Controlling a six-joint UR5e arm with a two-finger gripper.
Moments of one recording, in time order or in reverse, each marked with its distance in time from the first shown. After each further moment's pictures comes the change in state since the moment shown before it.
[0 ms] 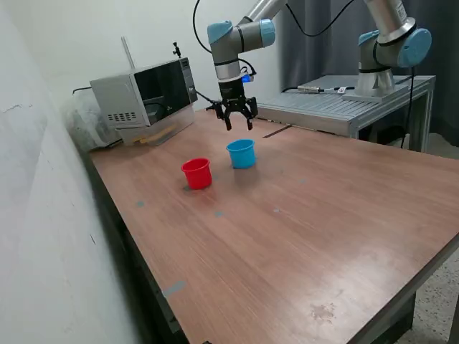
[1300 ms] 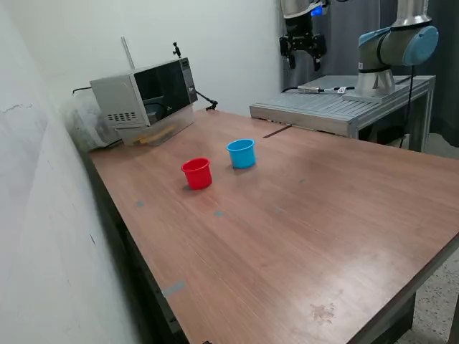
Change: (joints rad) arm 0.162 -0.559 0.272 0.463 -0.119 0.575
